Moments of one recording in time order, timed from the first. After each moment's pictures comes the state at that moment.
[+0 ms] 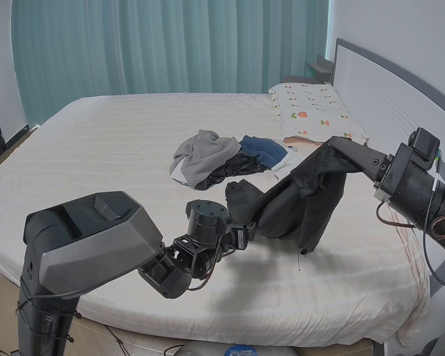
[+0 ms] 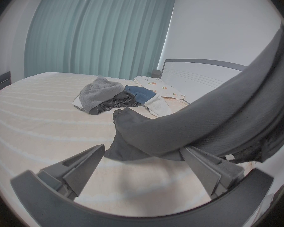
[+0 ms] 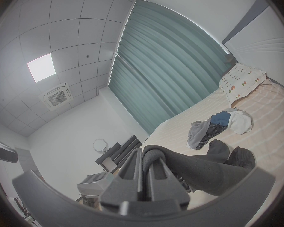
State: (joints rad) left arm -0.67 2.41 -1.11 -0.95 0.24 -0.31; right arm 0.62 1.40 -0.55 -1.05 0.13 0.67
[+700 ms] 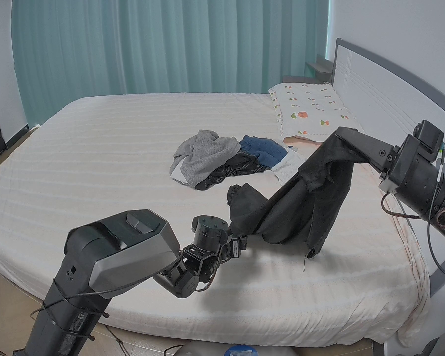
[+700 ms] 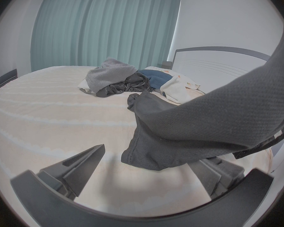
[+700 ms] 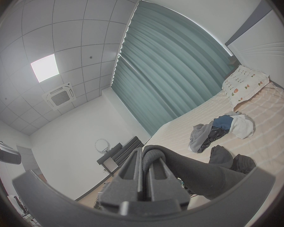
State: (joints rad) left arm -0.62 2.63 -1.28 -0.90 0.26 -0.31; right arm 0.56 1.42 -0.58 -1.06 0.19 0.67
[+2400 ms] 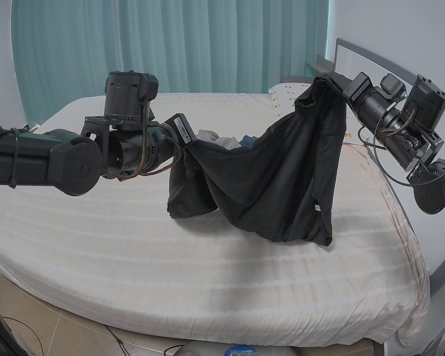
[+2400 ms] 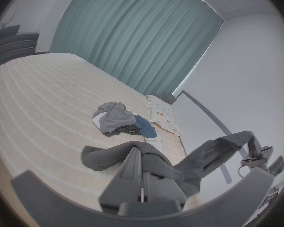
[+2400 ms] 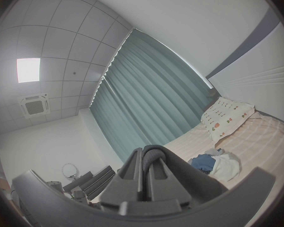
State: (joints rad) left arm -0.50 1.86 -1.34 -0.20 0.15 -0.69; right arm 0.37 1.78 -1.02 -1.07 -0.01 0.65
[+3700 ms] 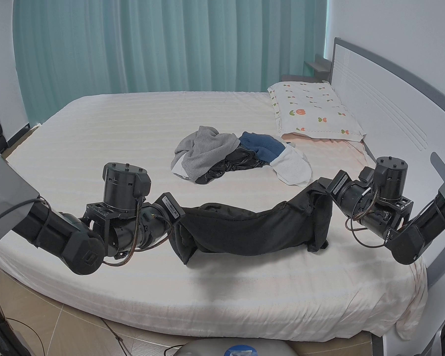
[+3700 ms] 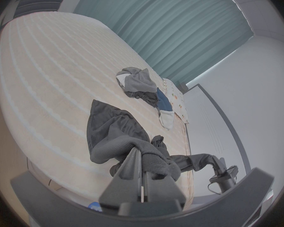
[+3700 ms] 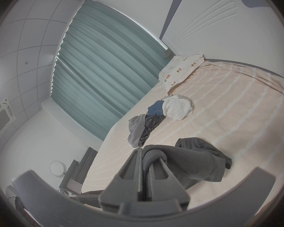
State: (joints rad) left arm -0.48 1.93 -0.82 -0.63 0.05 -0.97; right arm 0.35 1.95 -0.70 -1.10 -0.04 0.82
